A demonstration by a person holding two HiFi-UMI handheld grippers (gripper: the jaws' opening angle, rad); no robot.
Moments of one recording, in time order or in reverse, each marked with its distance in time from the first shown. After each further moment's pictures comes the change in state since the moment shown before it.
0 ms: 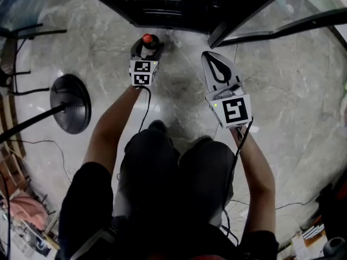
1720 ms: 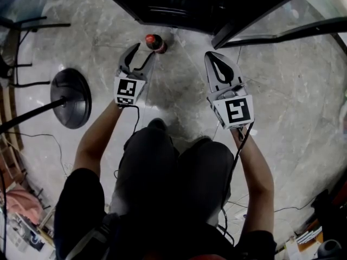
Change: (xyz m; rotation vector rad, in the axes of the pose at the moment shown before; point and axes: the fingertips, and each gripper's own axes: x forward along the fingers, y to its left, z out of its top) left arm -0.101 0.000 0.053 0.144 -0.166 -0.077; right arm 0.002 0.005 0.002 0.037 -0.008 0.022
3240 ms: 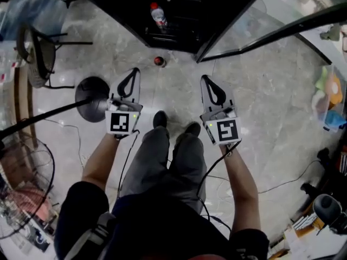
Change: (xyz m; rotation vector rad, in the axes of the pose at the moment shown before) left arm -0.219 0.032 0.455 -0.044 -0.173 0.089; right arm -0.143 0.028 0.371 0.041 0.014 -0.097
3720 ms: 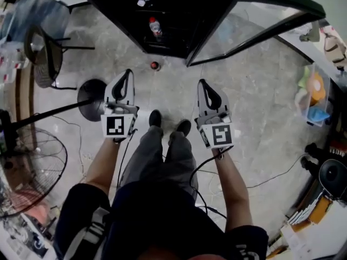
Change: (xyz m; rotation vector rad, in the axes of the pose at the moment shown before) left arm -0.060 0.024 0.177 -0.078 -0.081 0.082; right arm -0.073 0.019 0.167 0.021 -0.073 -0.071
